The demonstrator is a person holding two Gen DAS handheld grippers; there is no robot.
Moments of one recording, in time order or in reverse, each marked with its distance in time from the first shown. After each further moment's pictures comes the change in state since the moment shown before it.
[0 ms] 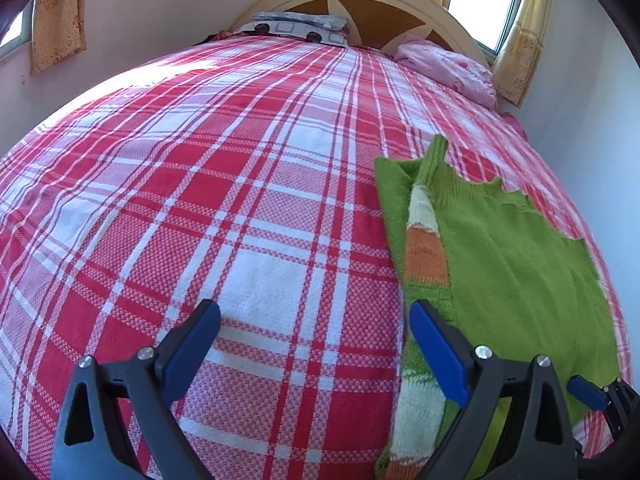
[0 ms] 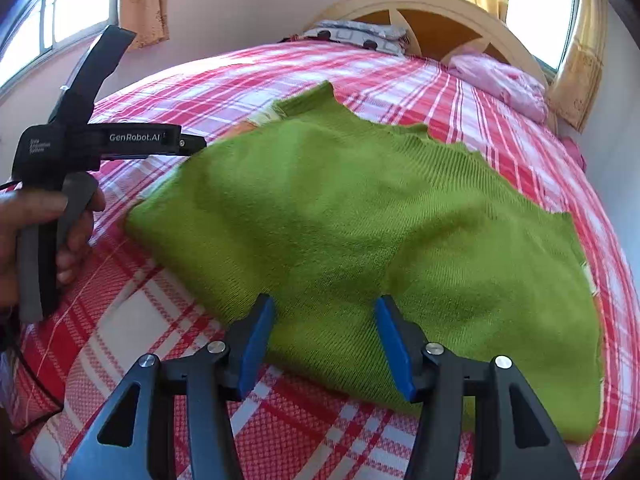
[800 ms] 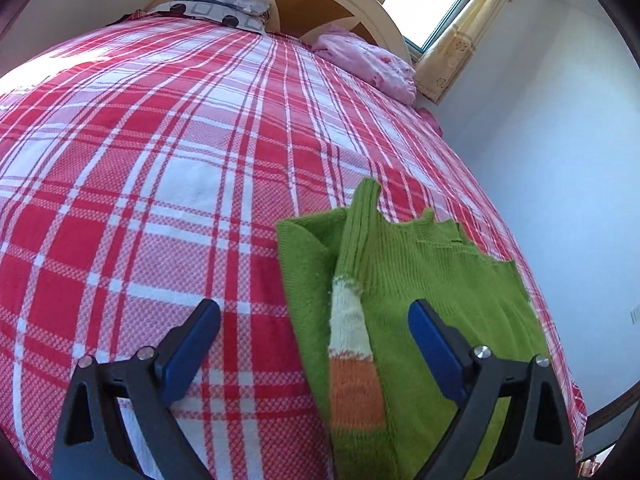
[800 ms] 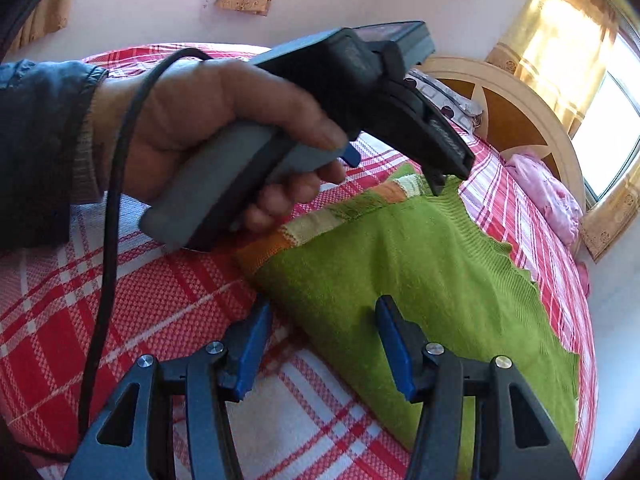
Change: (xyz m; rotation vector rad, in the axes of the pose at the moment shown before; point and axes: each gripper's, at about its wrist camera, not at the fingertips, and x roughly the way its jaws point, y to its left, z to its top) left arm 0.062 -0.019 0.067 0.038 0.072 -0.368; right arm 0.020 0.113 0.029 -0.389 -0.091 -0.018
